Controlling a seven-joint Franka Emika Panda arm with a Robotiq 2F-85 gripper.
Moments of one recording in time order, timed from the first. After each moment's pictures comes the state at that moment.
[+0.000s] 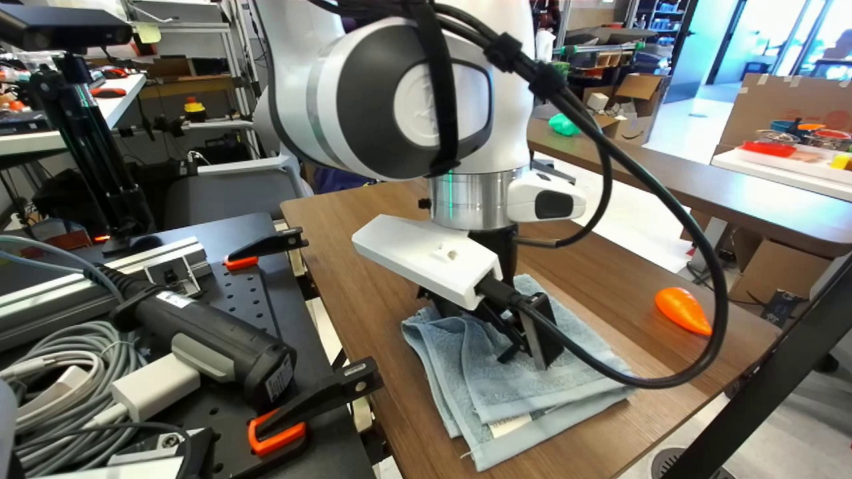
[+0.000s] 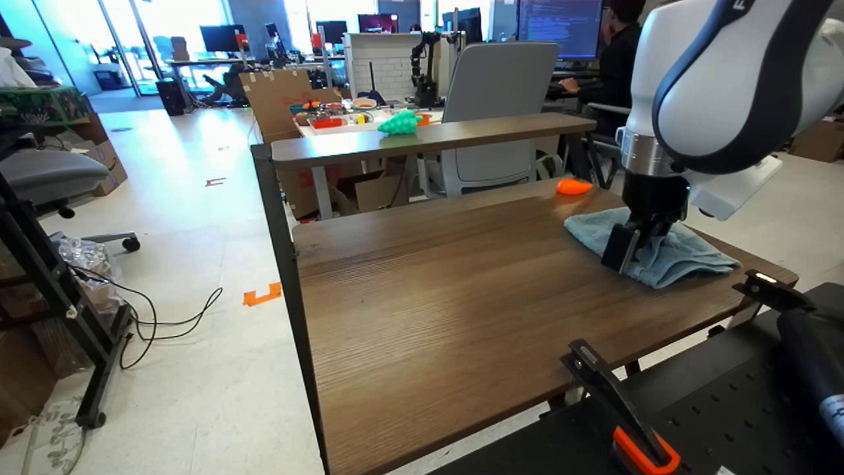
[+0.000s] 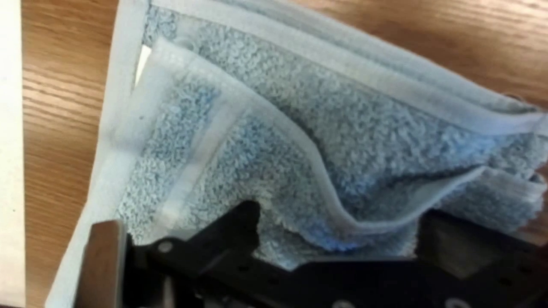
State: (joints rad) arm 0.02 0.61 -0.21 -2.32 -0.32 2.95 -0.11
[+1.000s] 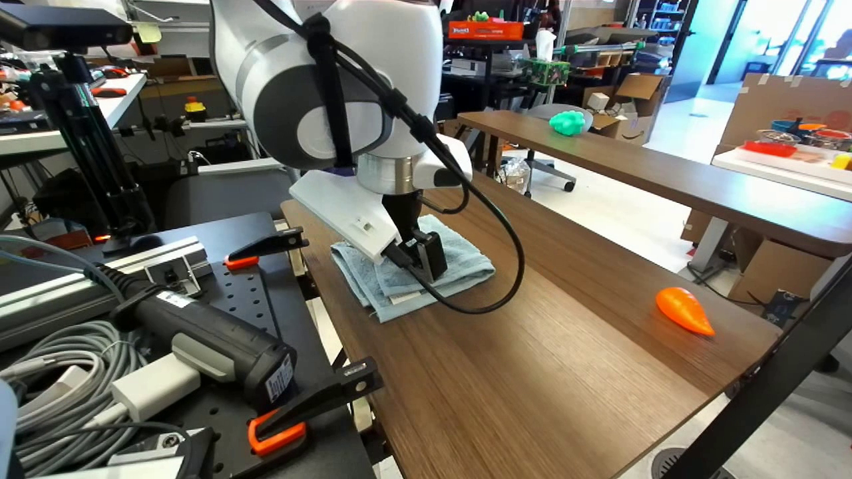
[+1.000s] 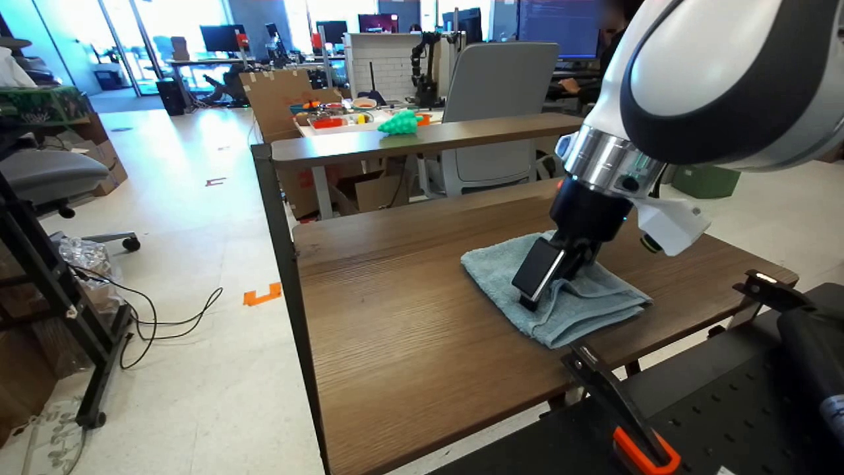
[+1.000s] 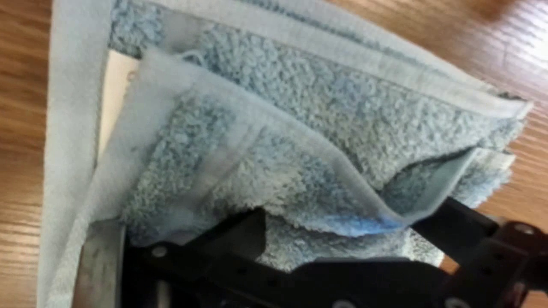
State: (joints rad) arm -0.49 0.65 0.49 -2.45 -0.22 3.09 -0.29
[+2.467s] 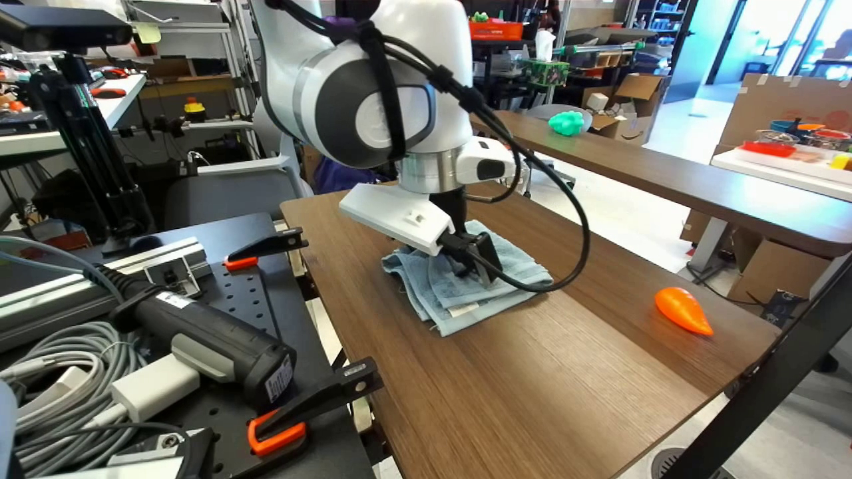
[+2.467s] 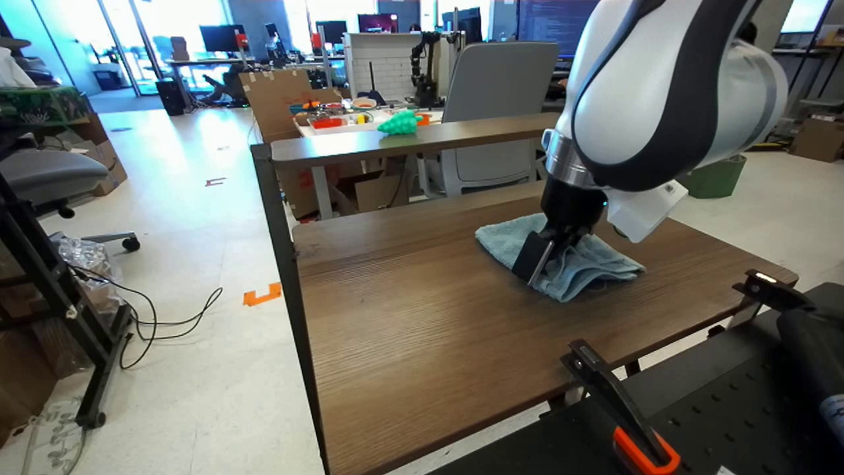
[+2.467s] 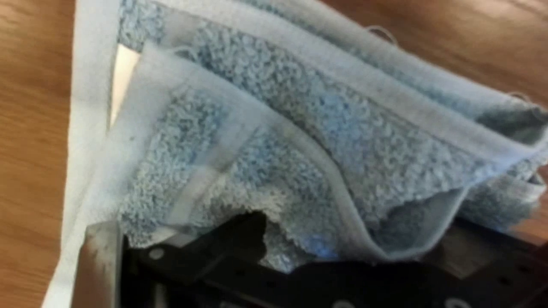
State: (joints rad) arm -0.02 0.64 0.04 -2.32 -0.17 3.09 -0.23
